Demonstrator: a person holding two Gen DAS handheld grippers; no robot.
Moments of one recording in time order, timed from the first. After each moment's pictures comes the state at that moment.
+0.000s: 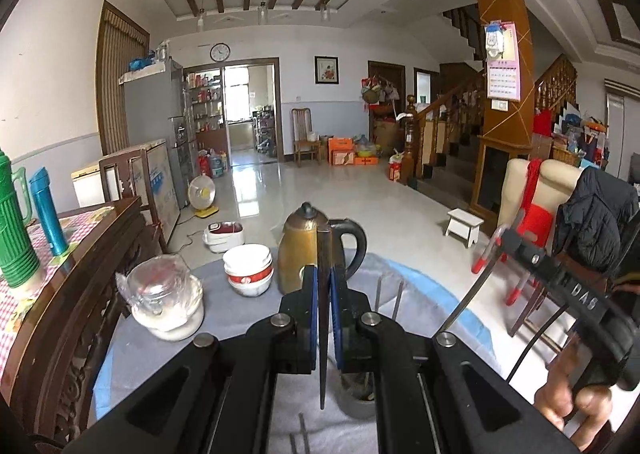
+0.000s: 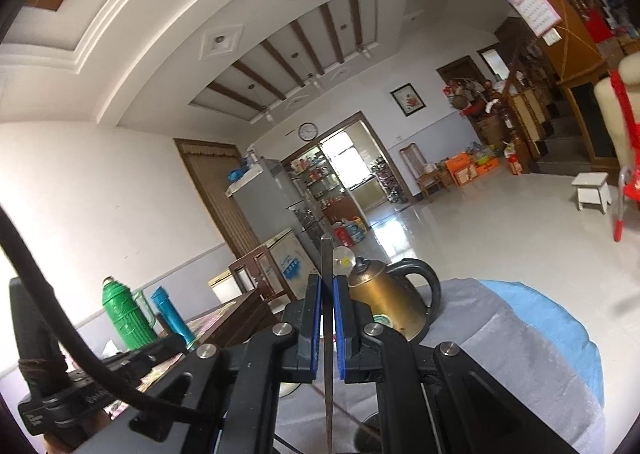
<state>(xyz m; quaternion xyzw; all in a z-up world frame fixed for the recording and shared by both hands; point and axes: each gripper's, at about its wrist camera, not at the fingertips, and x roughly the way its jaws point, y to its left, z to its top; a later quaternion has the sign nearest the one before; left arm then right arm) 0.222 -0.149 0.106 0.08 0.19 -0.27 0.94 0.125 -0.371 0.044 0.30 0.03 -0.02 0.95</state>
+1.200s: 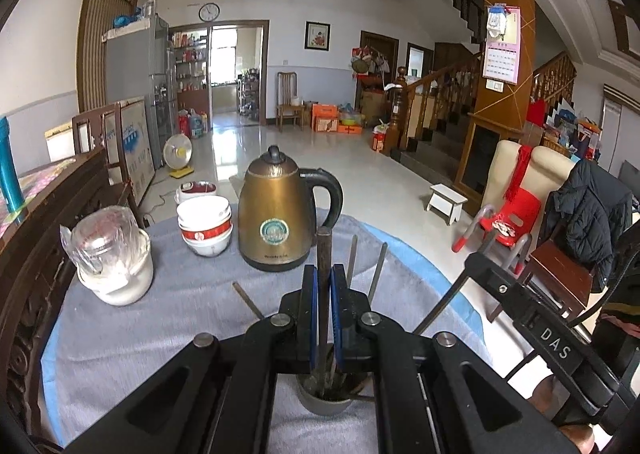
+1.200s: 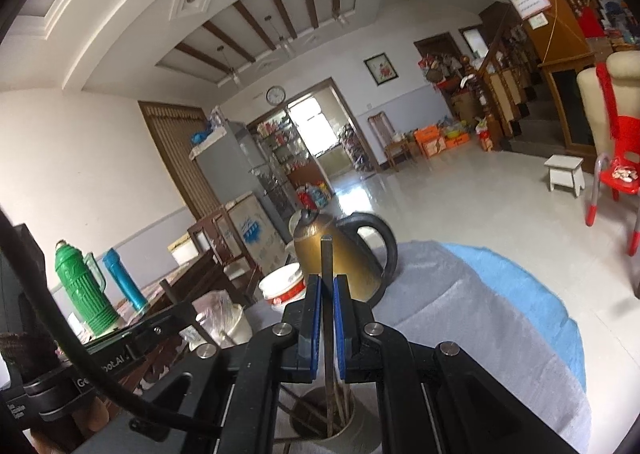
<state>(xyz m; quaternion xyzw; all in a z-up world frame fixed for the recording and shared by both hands) 0.261 -0.191 0.036 0.07 0.26 -0.29 0.92 0.163 -0.372 -0.013 0.28 0.13 -0.05 0.95</state>
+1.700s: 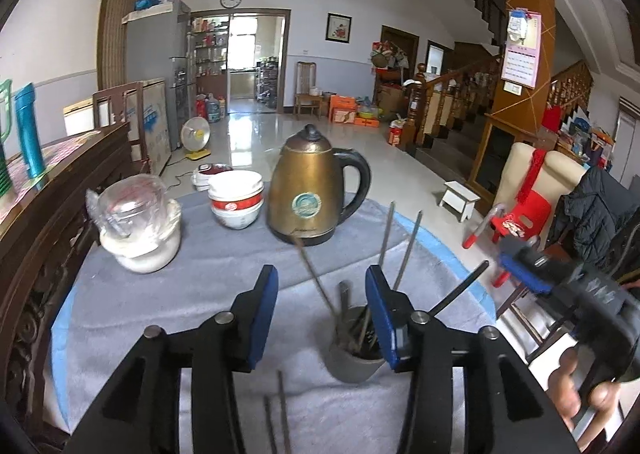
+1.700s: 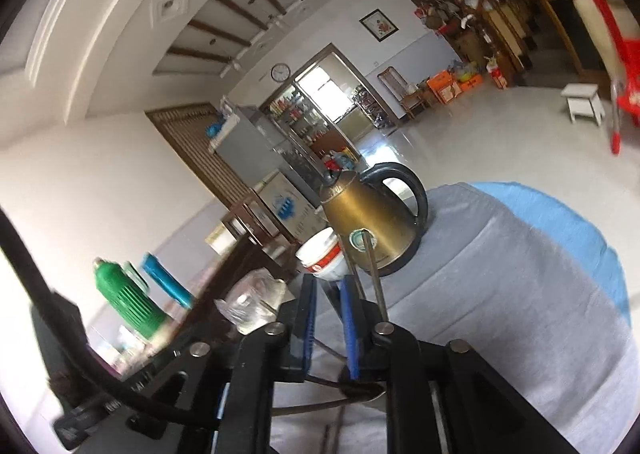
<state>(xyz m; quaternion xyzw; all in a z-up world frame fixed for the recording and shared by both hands) 0.250 -0.137 0.022 0.05 0.29 -0.26 0.92 0.149 -0.388 -0.035 0.39 0.14 0.02 0.91</state>
